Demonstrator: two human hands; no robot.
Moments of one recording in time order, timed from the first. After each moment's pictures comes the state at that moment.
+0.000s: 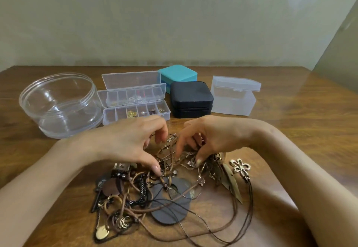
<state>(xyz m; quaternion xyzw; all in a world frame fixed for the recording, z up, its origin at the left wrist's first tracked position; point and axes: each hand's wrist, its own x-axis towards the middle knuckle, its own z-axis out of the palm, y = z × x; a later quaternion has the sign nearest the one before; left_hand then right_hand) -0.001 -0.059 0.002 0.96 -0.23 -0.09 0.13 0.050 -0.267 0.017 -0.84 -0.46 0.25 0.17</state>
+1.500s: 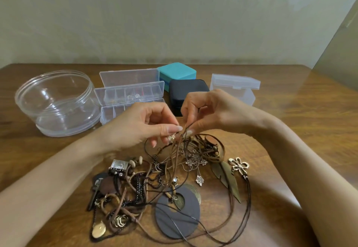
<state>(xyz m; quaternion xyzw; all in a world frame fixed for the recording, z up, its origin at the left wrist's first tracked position) -0.007 -0.085 0.005 0.79 -0.13 -0.06 0.59 0.059 -0.278 0.024 -0.78 -0.43 0.15 0.42</state>
